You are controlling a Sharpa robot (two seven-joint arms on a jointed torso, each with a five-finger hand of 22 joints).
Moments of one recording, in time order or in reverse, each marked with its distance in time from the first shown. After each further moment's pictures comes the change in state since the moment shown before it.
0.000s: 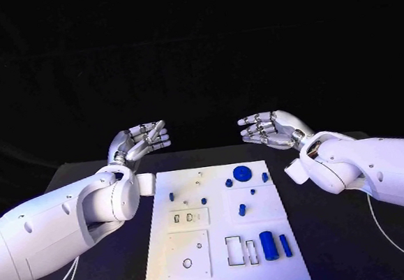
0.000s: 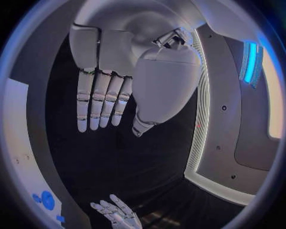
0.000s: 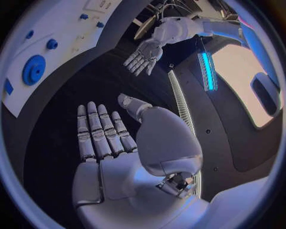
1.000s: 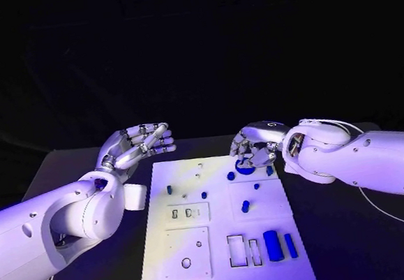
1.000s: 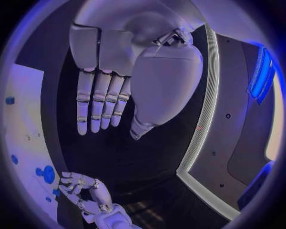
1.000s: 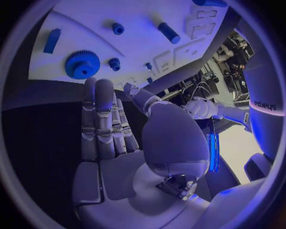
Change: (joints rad) left arm 0.037 -0.133 0.007 0.210 -0.065 0.126 -0.036; left_hand 0.048 -0.032 0.014 -0.008 -0.005 0.020 0.005 0.004 0.002 0.044 -0.015 -0.019 0.000 0.045 -0.014 0.007 0.023 0.000 0.046 -0.014 0.022 -0.001; right arm 0.066 0.046 0.007 0.023 -0.885 0.115 -0.356; right_hand -0.035 -0.157 -0.023 0.017 0.045 0.276 -0.003 0.069 0.074 0.366 -0.143 -0.002 0.068 0.665 -0.195 0.588 0.483 0.039 0.535 -0.183 0.433 0.230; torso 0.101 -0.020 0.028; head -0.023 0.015
